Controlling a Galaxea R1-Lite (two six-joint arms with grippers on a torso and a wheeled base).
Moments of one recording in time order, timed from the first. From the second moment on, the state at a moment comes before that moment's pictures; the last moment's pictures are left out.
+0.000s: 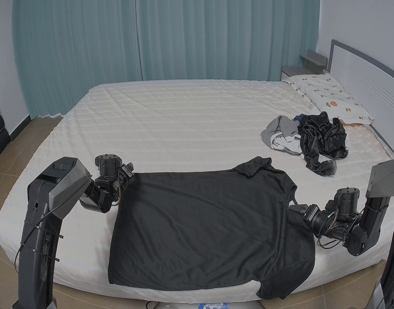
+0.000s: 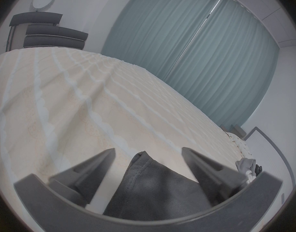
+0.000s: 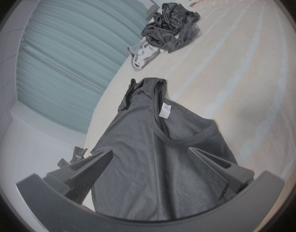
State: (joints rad) left arm -0.10 2.67 -1.51 -0.80 0.22 -0.75; right arm 0.11 2.22 -0.35 -1.36 0.20 0.84
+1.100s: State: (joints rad) left arm -0.04 2.43 -1.16 -0.80 -0.09 -1.03; right arm 0.30 2.42 -1.20 -0.83 0.02 0.71
